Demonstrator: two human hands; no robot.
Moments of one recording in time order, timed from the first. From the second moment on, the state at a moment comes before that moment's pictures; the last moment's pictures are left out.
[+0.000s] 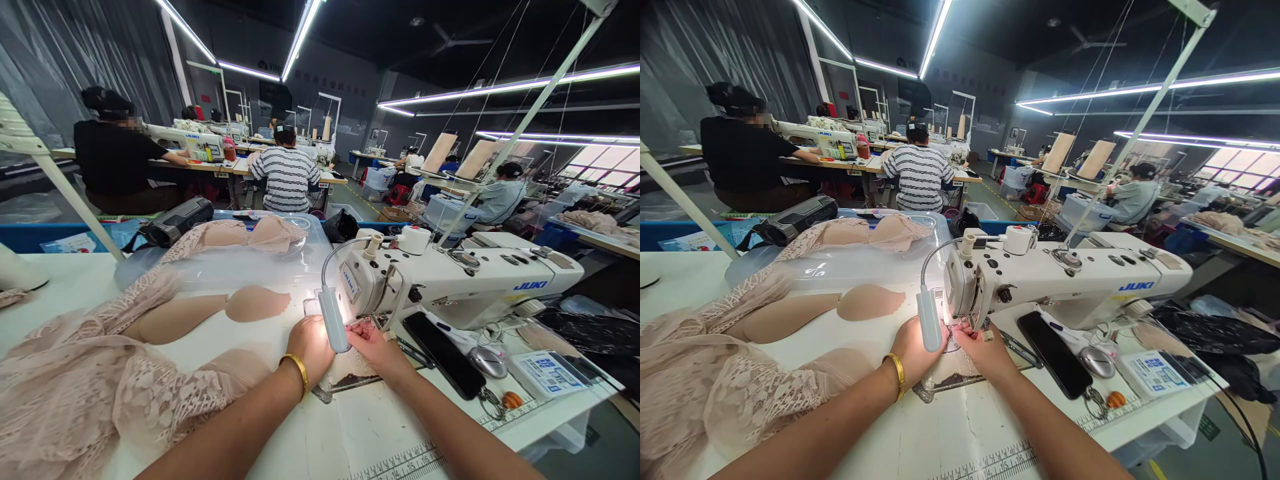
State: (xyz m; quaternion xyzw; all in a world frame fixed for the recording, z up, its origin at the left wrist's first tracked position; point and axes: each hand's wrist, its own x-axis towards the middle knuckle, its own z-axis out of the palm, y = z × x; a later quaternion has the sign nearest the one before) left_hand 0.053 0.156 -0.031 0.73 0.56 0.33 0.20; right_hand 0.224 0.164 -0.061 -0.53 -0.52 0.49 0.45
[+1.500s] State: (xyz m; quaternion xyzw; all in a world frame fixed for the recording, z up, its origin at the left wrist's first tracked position) left_hand 0.054 0.158 -0.041 0.78 0.48 0.40 0.08; right_hand 0.211 0.167 -0.057 -0.60 -0.54 0.40 0.43
